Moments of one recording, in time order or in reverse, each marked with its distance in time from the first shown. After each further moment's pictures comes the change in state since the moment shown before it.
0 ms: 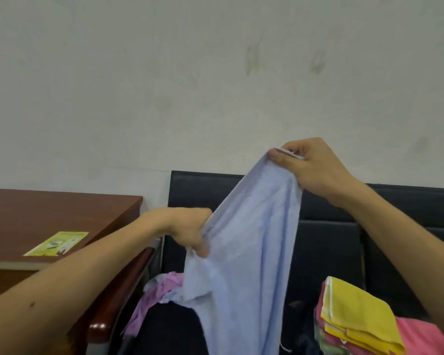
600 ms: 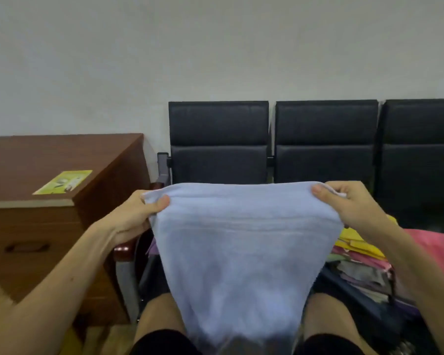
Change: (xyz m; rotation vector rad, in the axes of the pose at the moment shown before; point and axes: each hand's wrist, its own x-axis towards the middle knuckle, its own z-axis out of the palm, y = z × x) left_hand -0.065 -0.092 0.124 -1.182 0.393 -0.223; right_hand -0.167 0.131 0.053 0.290 -0.122 0.542
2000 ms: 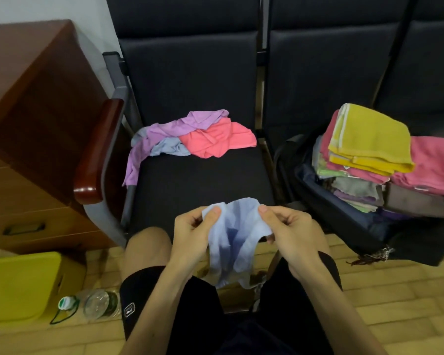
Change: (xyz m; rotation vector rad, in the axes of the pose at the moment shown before) left_hand -0.018 -0.155 0.157 -0.064 0.184 -0.249; right_hand -0.090 0.072 0.134 0.294 0.020 0.687
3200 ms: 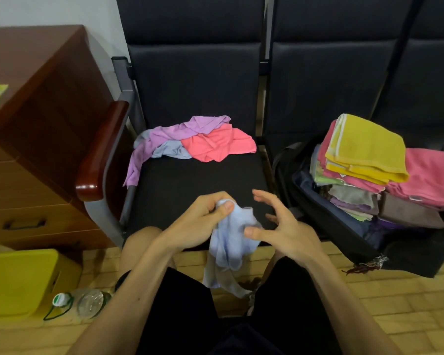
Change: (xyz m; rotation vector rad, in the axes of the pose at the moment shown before) left_hand 0.017 0.034 -0.002 0.217 -0.502 0.256; right_hand 0.034 0.024 -0.014 -0.244 -0.313 -0.220
